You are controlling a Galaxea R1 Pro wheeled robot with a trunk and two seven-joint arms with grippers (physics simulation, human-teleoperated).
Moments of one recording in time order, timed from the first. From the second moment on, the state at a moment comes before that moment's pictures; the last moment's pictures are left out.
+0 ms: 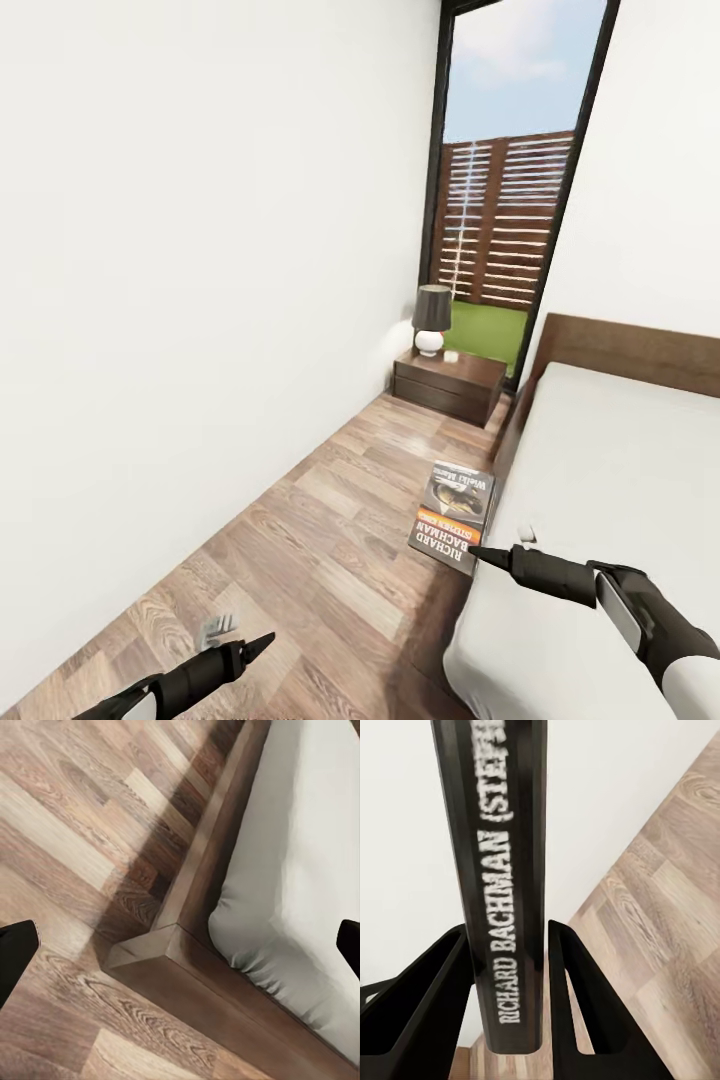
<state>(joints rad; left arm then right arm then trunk) -0.57 0.16 0.04 -0.02 0.33 -0.08 -0.87 -0.58 -0.31 -0.04 -0.60 -0.34 0.64 1.22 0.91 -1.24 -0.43</state>
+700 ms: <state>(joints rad) -0.54 0.10 0.03 -0.02 0.26 -0.12 -0.79 -0.58 -0.31 -0.04 -0.54 -0.34 0.61 1.22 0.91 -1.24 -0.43</state>
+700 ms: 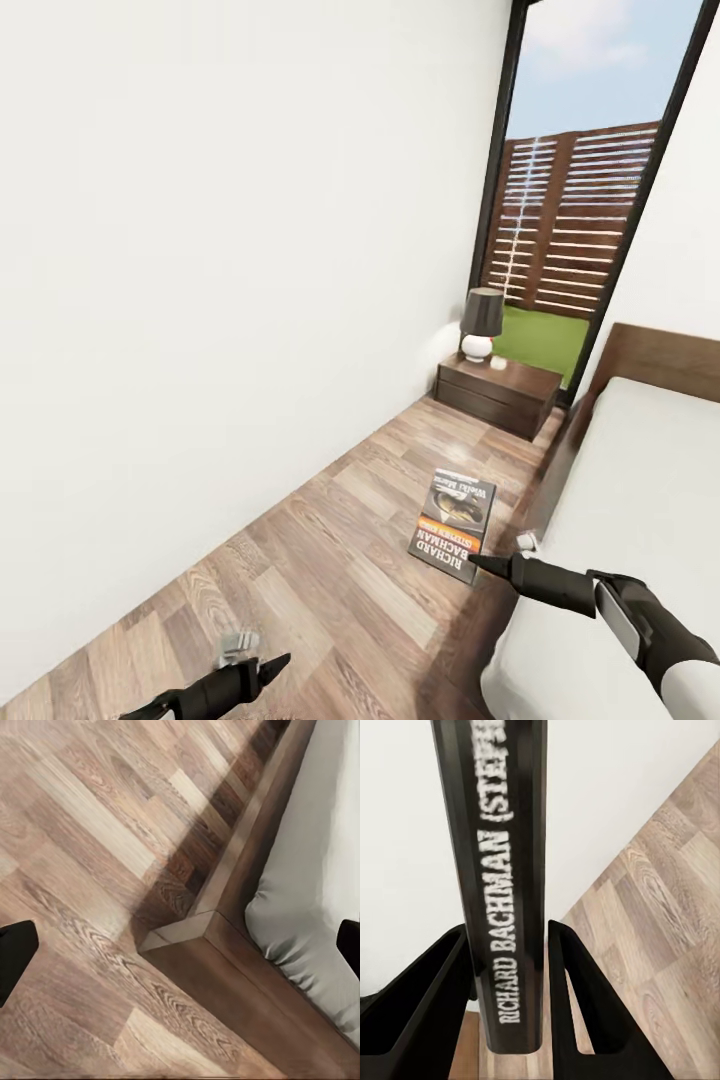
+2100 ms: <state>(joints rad) -0.38 0.05 0.03 -0.02 -0.15 -0.18 -0.55 -0.58 -0.31 -0.04 -0.11 -0.35 0.21 1.22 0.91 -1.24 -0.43</state>
